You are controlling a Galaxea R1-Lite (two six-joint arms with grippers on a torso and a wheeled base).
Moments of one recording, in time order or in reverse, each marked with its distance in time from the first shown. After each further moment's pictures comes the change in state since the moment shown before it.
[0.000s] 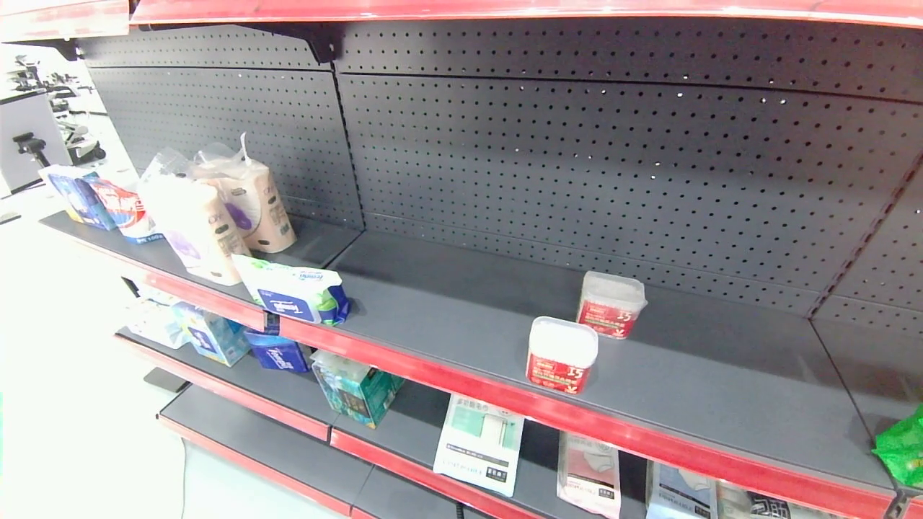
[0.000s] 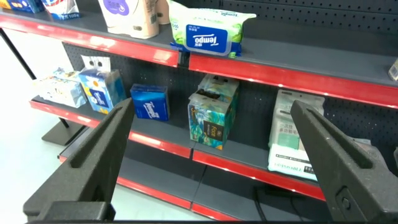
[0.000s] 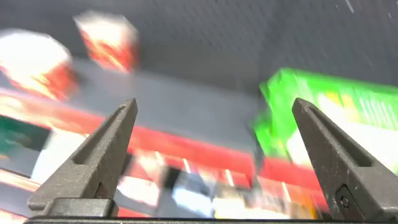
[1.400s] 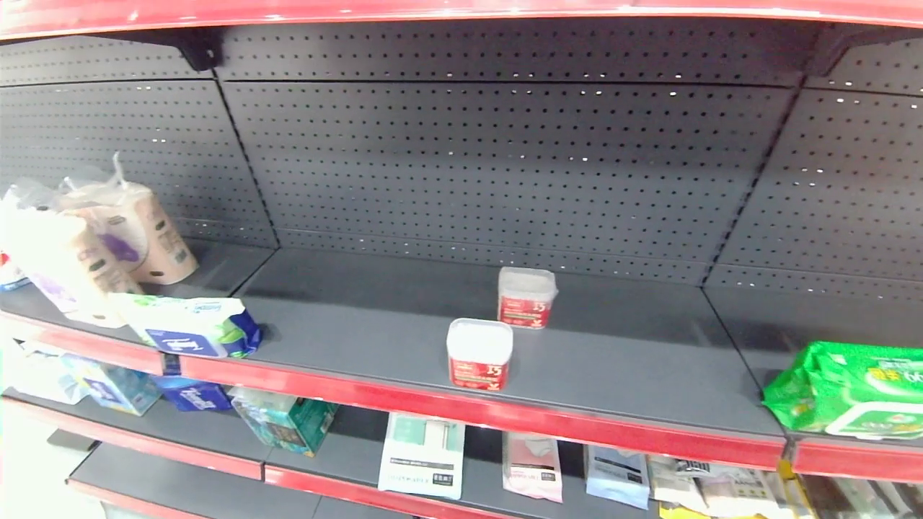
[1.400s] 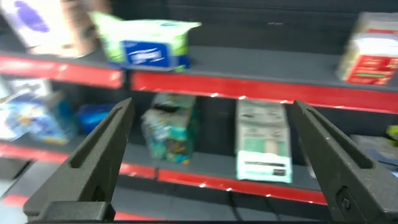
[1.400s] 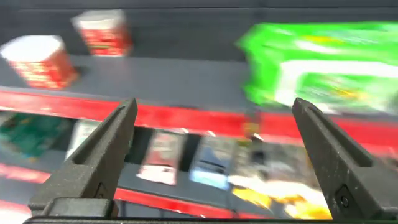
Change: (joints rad) left arm -0.002 0.000 0.000 0.000 -0.003 0.003; right arm 0.002 -0.073 0.010 0.065 0.148 0.139
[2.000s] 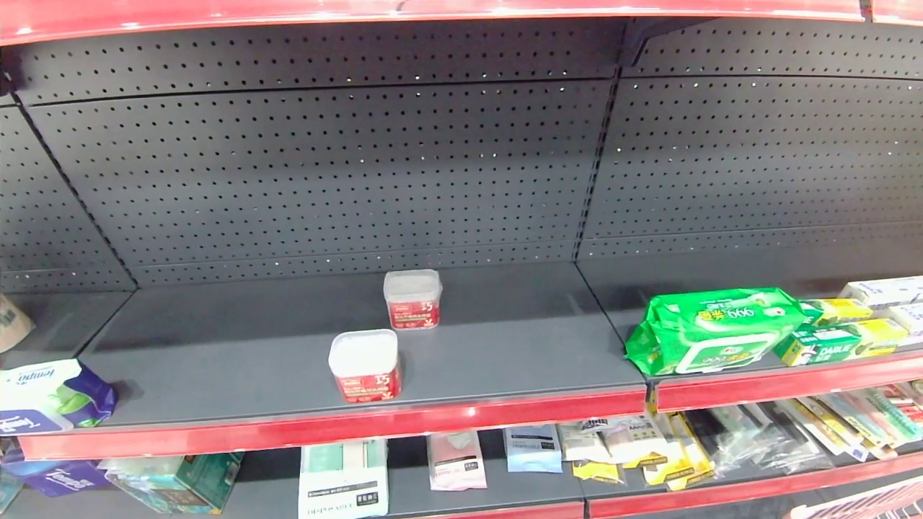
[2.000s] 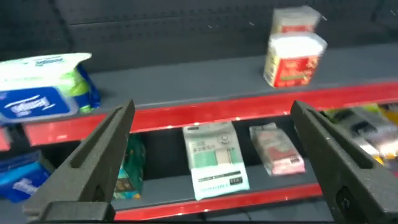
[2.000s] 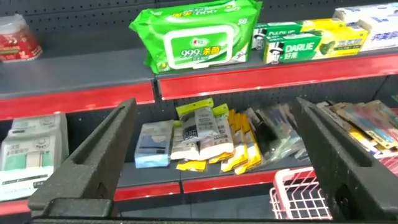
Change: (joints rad) left arm -0.007 0.013 -0.008 0.004 -0.033 0.042; right arm 0.001 0.000 0.000 0.001 0.001 -0.013
